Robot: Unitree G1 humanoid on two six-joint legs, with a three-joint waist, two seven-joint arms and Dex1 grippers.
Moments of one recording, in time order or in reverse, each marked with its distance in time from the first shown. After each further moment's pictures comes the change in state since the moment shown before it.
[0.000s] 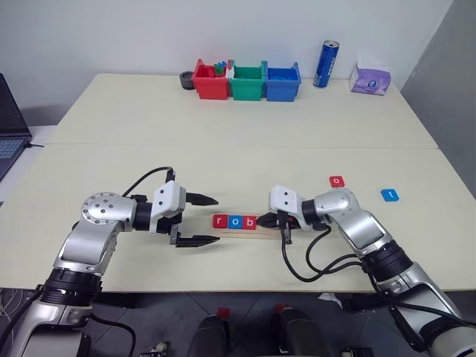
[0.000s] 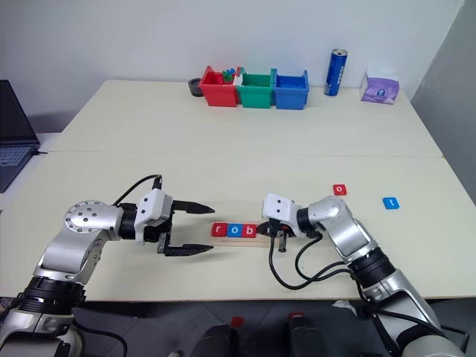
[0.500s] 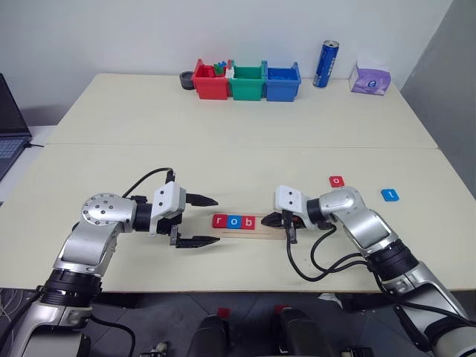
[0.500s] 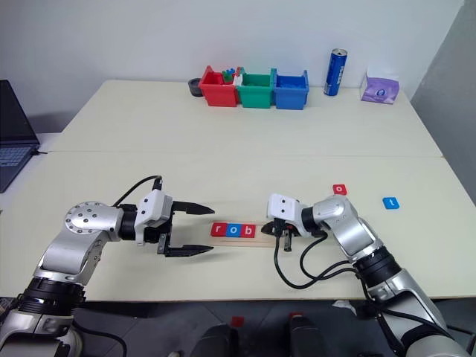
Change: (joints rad) left arm 0.006 0.000 0.000 -0.001 0.000 -0.001 0.004; right arm 0.000 -0.045 -0.010 -0.012 0.002 0.003 0.020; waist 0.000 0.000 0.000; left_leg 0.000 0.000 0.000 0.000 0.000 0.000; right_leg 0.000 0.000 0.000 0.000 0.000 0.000
